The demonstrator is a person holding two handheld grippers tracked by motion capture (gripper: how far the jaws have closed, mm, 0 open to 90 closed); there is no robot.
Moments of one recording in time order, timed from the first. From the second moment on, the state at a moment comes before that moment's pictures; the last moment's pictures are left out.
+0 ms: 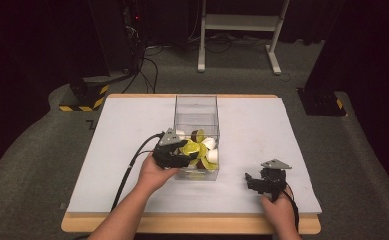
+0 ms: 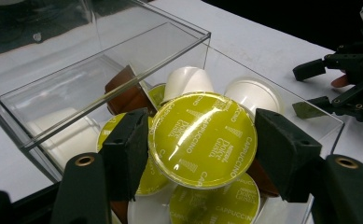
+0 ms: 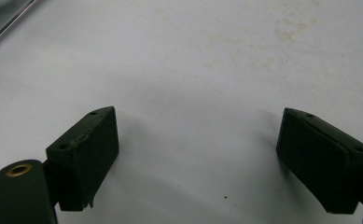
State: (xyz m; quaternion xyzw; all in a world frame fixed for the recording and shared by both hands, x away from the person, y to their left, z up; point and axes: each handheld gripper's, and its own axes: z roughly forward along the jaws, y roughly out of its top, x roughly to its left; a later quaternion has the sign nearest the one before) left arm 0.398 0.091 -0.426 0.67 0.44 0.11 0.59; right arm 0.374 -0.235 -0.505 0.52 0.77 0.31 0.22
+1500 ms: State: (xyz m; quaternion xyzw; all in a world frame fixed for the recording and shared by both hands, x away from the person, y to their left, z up) left arm 0.392 0.125 -0.411 0.65 0.44 0.12 0.60; right arm 0.374 -0.234 -0.505 0.52 0.77 0.31 0.22
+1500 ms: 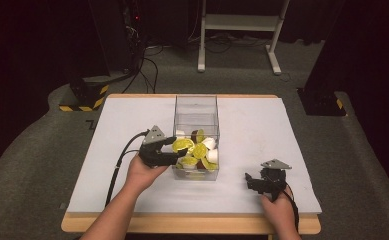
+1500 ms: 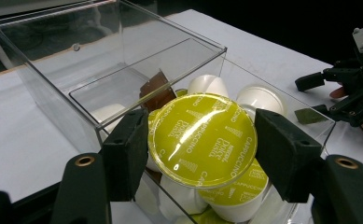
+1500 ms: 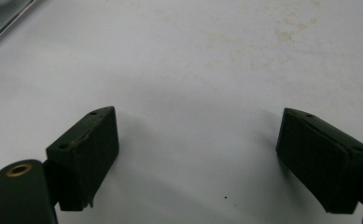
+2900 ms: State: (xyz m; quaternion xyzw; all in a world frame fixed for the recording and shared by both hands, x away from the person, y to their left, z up) left arm 0.388 0.170 -0.405 0.63 0.47 0.15 0.60; right arm 0.375 -0.235 -0.505 0.52 0.77 0.31 0.22
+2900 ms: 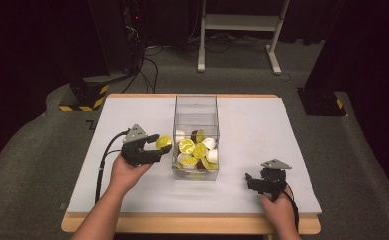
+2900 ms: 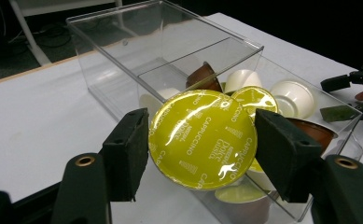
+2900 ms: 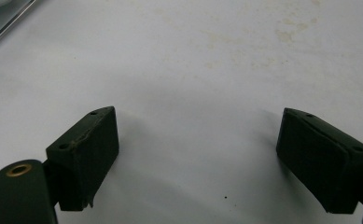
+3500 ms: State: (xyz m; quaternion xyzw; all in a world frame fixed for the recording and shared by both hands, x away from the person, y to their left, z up) left arm 0.389 0.200 -0.415 0.62 0.49 0.17 0.59; right arm 0.375 -0.235 -0.505 0.52 0.77 0.31 0.22
